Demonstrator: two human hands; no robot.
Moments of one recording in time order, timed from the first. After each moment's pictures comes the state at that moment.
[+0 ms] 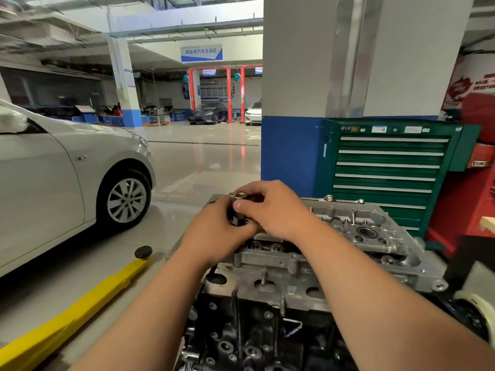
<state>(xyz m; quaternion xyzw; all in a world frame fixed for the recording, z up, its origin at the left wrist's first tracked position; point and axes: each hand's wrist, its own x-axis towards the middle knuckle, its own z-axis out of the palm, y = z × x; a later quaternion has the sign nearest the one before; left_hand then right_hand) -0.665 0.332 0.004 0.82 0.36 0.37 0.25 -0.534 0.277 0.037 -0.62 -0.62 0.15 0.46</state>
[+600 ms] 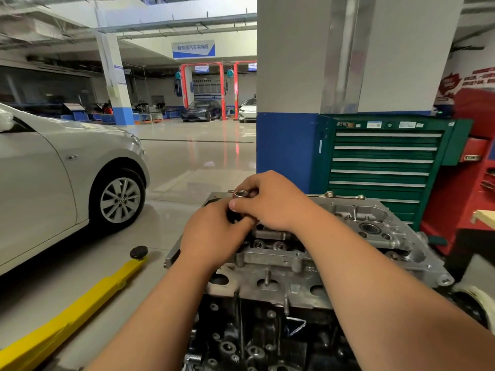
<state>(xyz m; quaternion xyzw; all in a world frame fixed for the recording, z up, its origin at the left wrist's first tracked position) -0.664 0.332 -0.002 0.82 0.36 0.41 0.18 -0.542 0.279 0.053 -0.66 -0.64 0.10 0.38</state>
